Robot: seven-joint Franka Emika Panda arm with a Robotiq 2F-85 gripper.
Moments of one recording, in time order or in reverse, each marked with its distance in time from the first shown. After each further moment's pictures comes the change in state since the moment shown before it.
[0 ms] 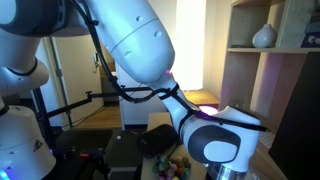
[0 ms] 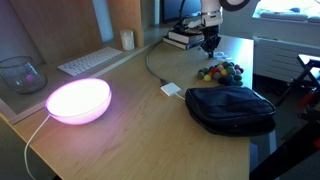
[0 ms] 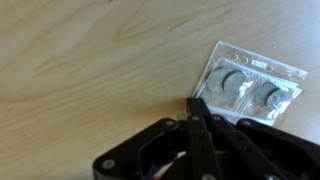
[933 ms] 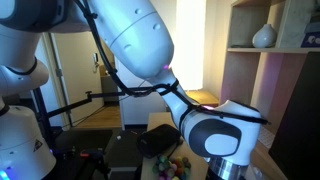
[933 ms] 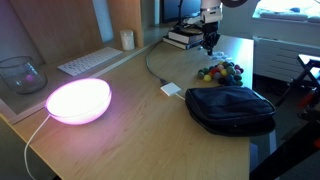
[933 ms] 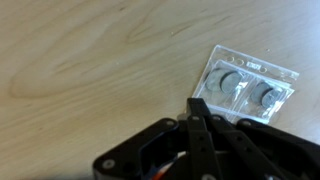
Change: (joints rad) arm 0.005 -0.024 0.003 -0.006 0.001 0.002 0.000
